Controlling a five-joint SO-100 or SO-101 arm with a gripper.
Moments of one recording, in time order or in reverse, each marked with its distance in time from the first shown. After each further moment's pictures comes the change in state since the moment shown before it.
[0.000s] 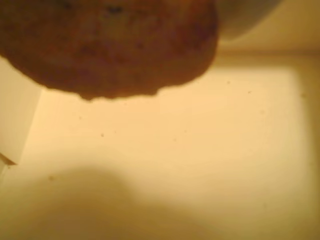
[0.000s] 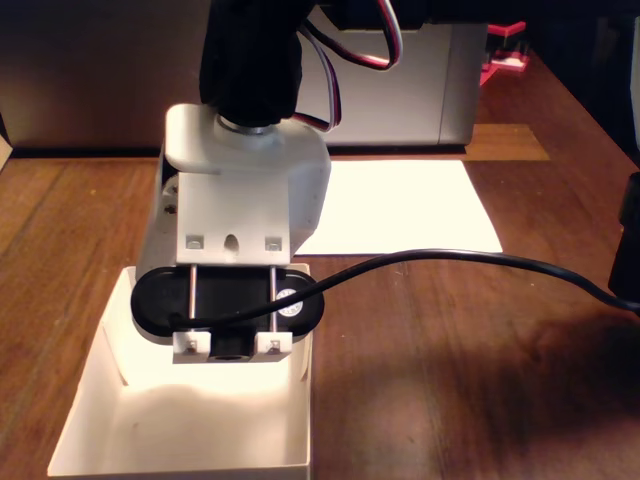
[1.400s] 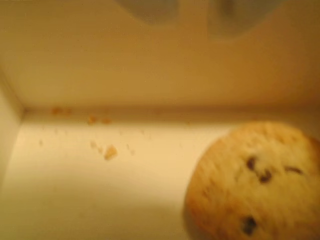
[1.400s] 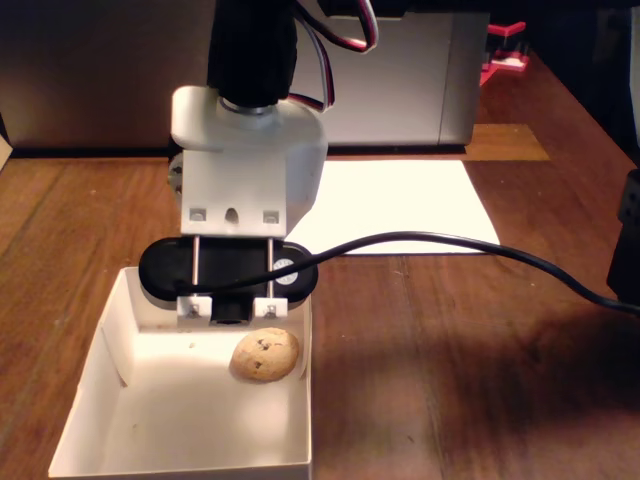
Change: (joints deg) arm 4.7 0.3 0.0 2.3 -4.0
